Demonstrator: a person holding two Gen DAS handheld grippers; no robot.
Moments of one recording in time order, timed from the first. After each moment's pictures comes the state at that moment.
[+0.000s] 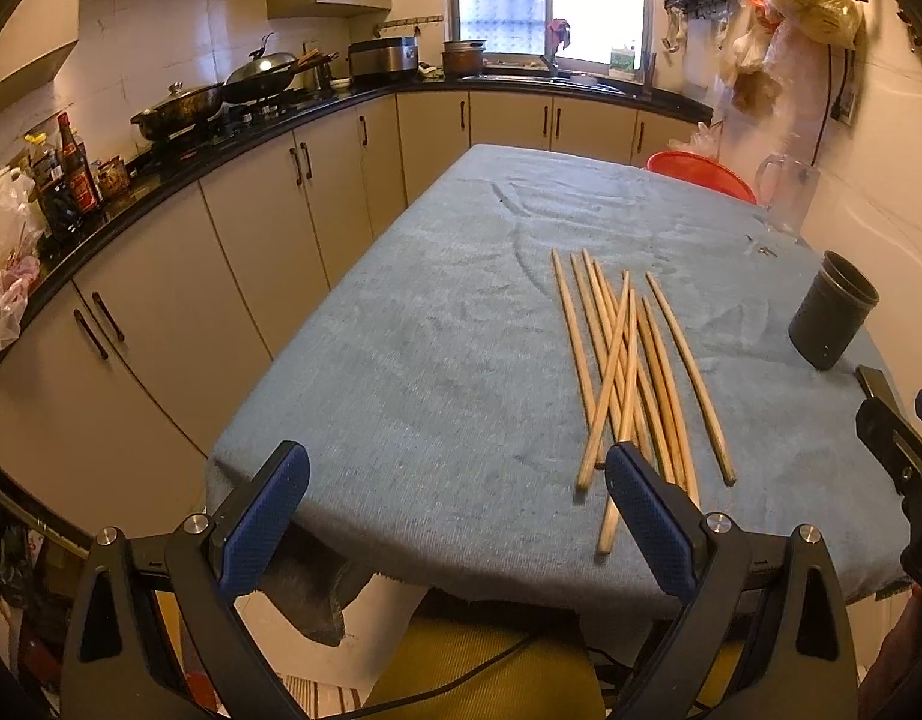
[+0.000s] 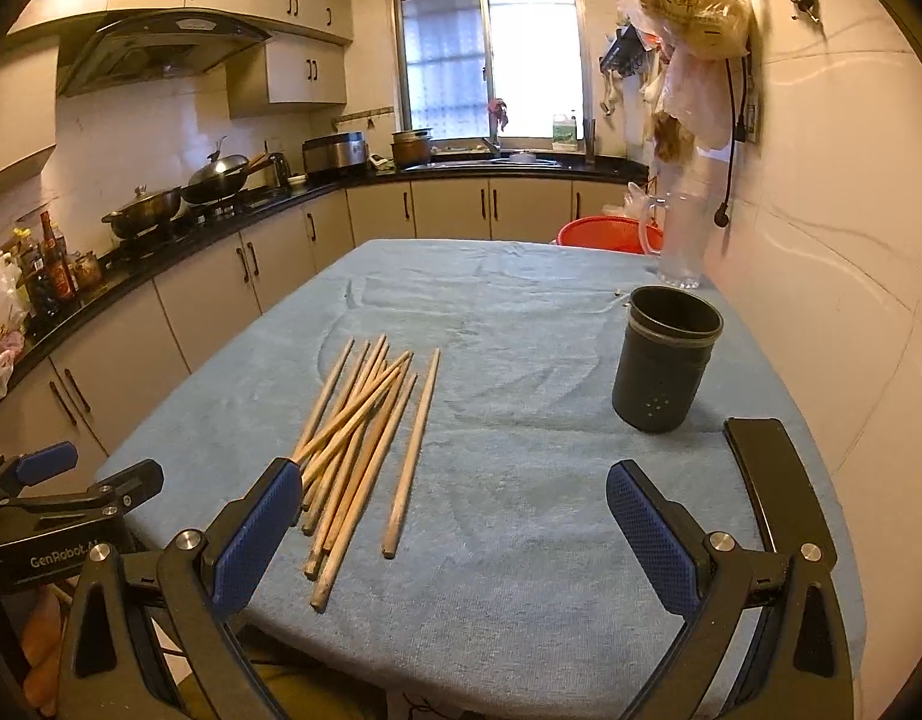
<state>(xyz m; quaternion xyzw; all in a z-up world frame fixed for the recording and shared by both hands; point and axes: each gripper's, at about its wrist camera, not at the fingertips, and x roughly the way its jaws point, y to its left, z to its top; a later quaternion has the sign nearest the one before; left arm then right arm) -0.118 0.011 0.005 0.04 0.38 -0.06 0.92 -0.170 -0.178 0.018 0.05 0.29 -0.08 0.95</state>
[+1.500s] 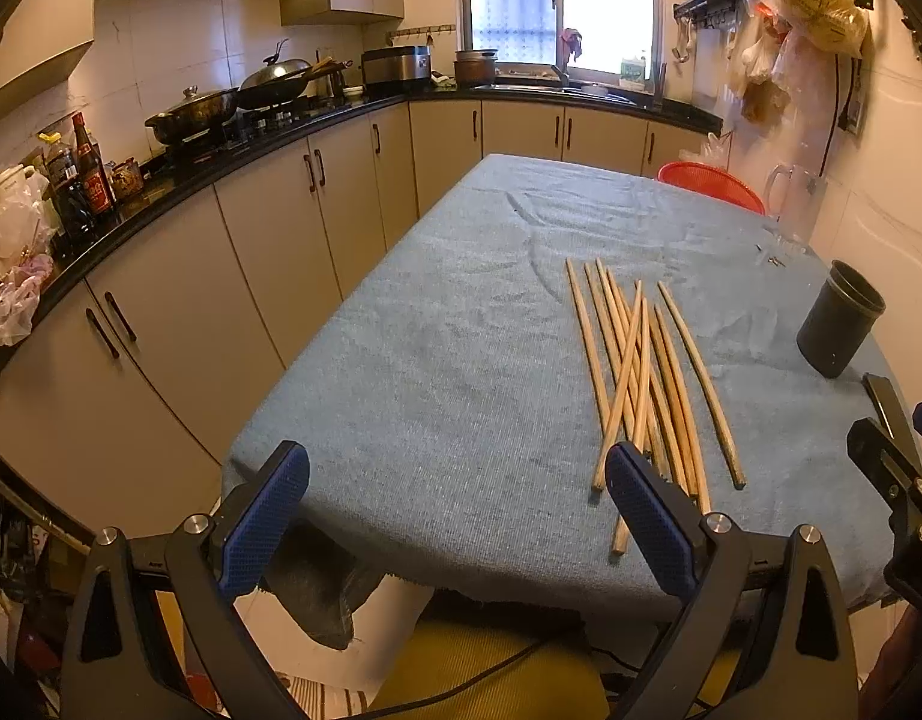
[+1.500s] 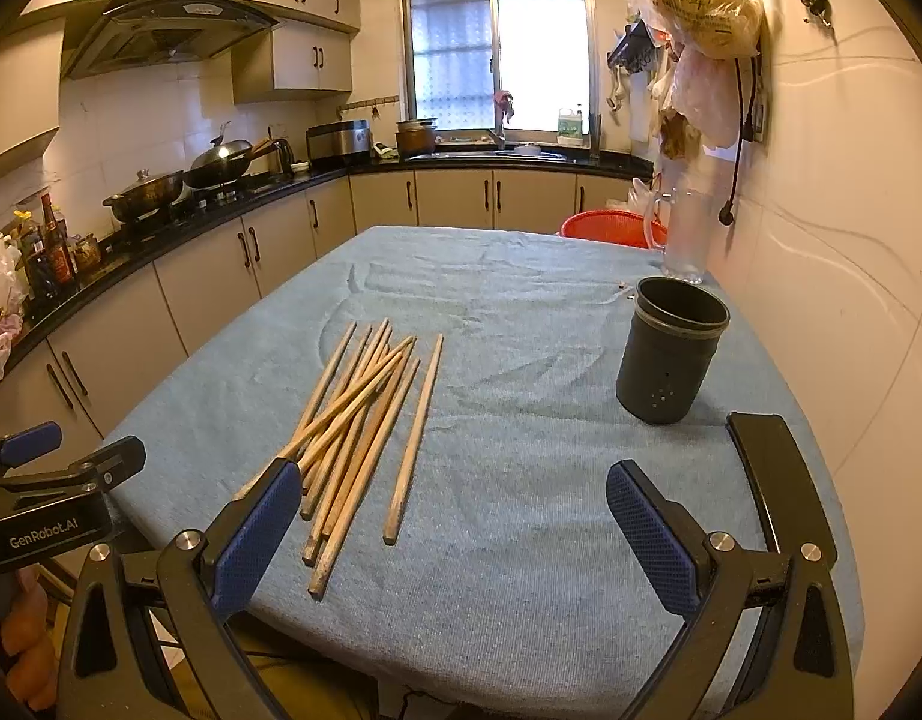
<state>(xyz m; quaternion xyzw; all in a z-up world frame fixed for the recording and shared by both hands) -0.124 0.014 0.005 0.04 0.36 -0.05 0.93 -0.164 -0.175 0.004 0.04 0.30 -0.08 0.95</state>
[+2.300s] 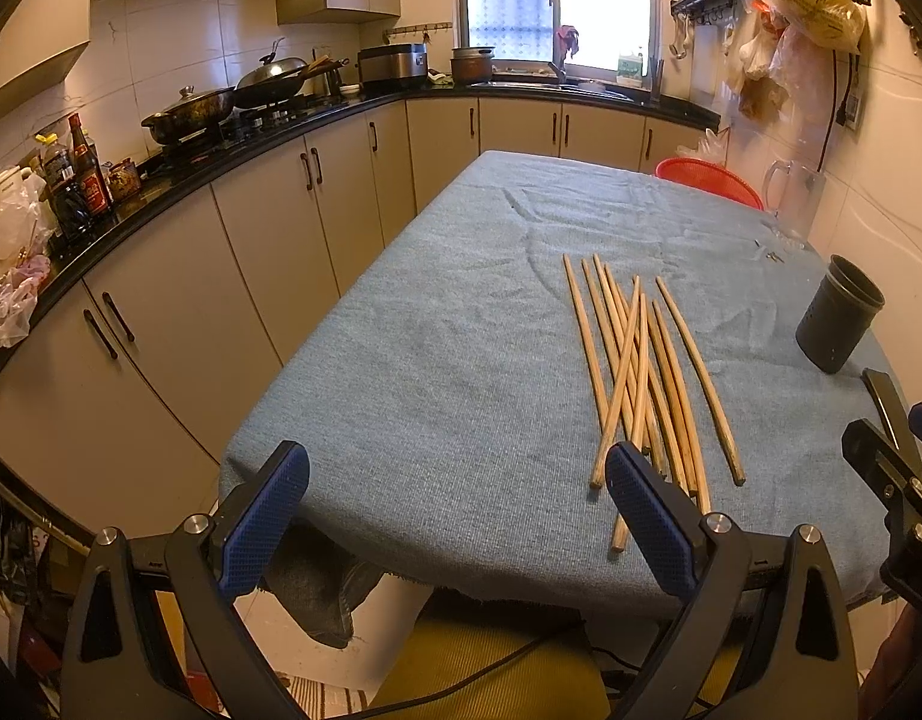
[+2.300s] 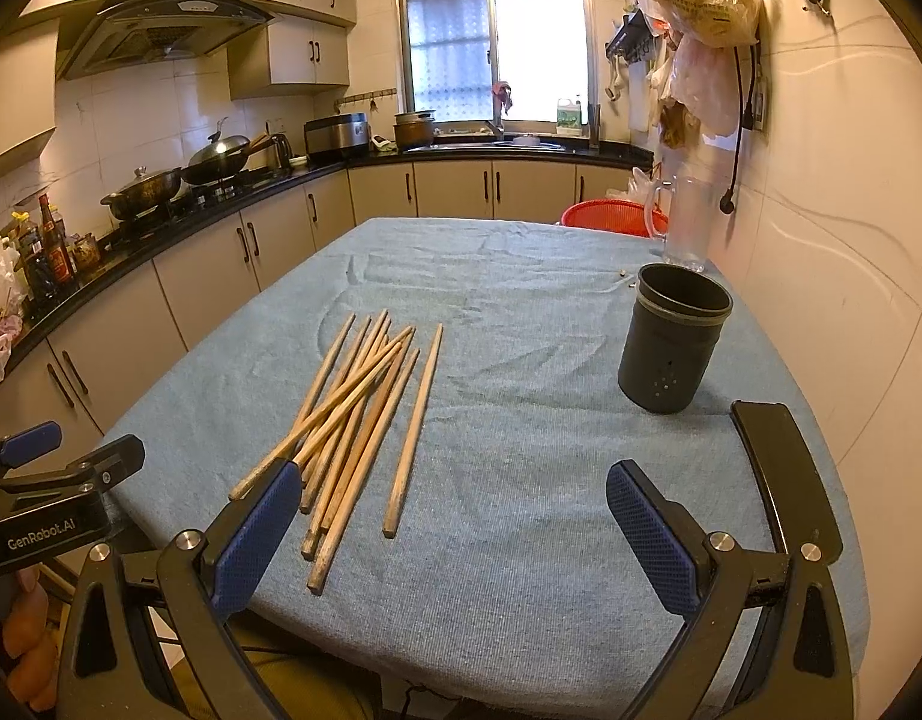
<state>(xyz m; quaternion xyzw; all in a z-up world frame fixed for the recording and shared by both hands) -0.124 0.014 0.003 0.04 0.37 -0.05 0.93 -0.162 -0.175 -0.002 0.05 0.31 -0.08 0.95</state>
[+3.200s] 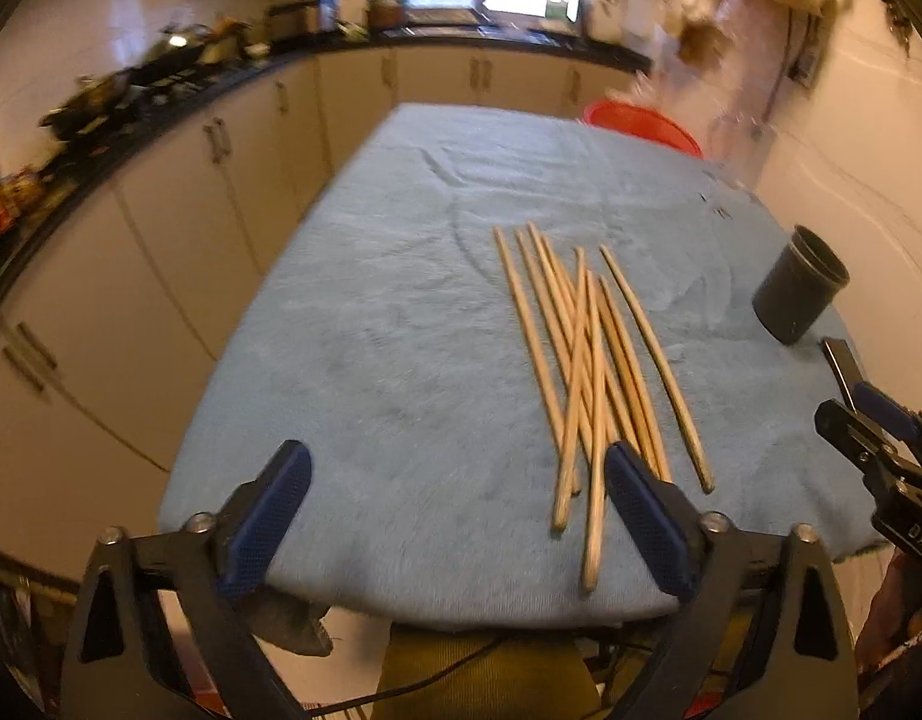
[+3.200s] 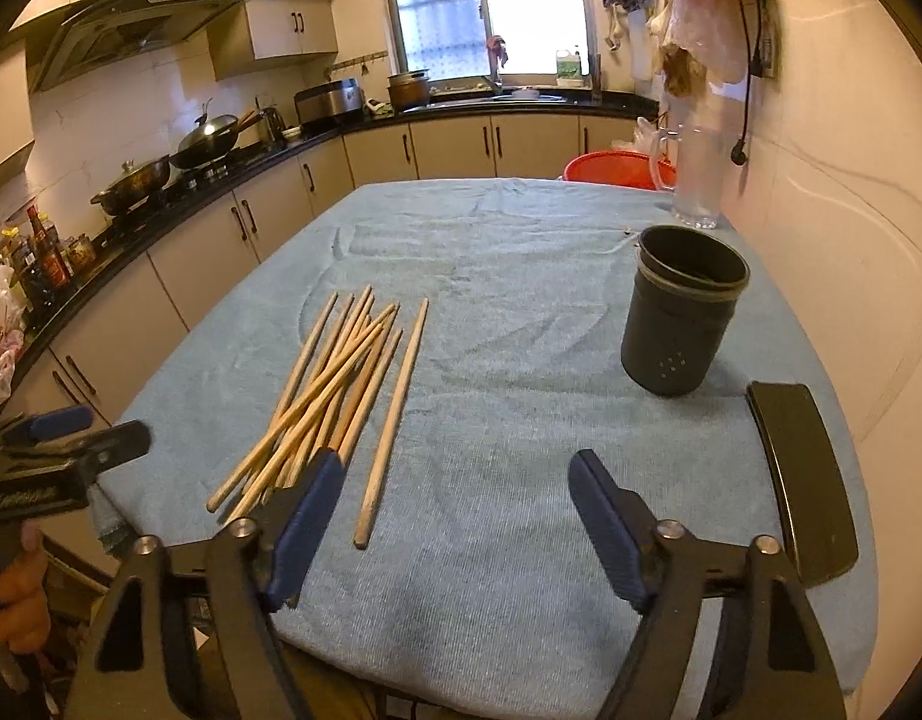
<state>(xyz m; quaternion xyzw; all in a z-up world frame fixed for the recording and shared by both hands) -0.055 -0.004 0.002 0.06 0.45 -0.17 0.88 -0.132 -0.210 -0.004 0.09 0.36 -0.06 0.93</state>
